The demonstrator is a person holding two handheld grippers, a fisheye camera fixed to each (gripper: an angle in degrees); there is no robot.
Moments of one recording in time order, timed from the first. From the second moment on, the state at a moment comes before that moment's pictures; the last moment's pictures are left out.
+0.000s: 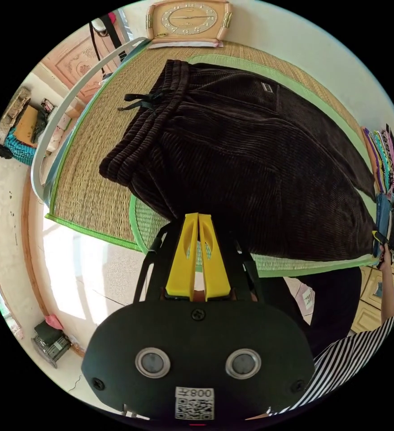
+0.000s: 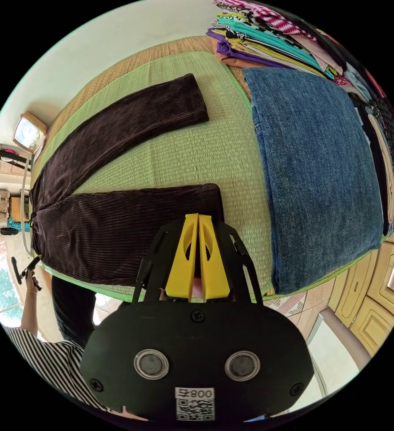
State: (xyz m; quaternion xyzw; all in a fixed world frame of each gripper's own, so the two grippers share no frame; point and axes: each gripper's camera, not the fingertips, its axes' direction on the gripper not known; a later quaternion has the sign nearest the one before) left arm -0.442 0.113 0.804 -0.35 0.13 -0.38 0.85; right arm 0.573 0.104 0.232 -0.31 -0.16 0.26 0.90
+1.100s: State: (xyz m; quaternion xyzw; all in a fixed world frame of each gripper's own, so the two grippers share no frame) left arm -0.031 -0.406 1.076 -0.05 0.43 0.02 0.90; right arm 0.593 0.116 0.279 -0.16 -0.14 0.29 0.93
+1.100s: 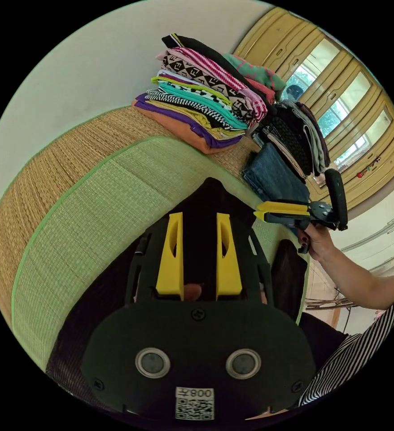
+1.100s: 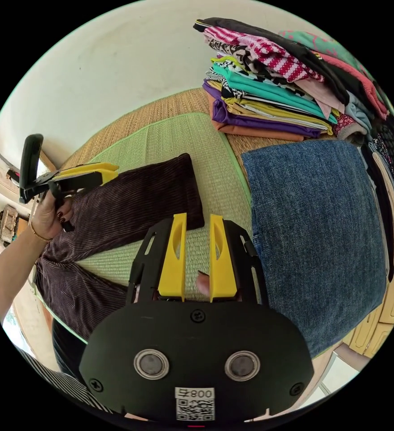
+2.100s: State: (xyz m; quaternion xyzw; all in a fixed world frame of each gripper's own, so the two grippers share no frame) left arm 0.227 -0.350 1.038 -0.07 0.50 0.22 0.84; right arm 0.552 0.258 0.183 -0.20 -0.15 0.28 0.93
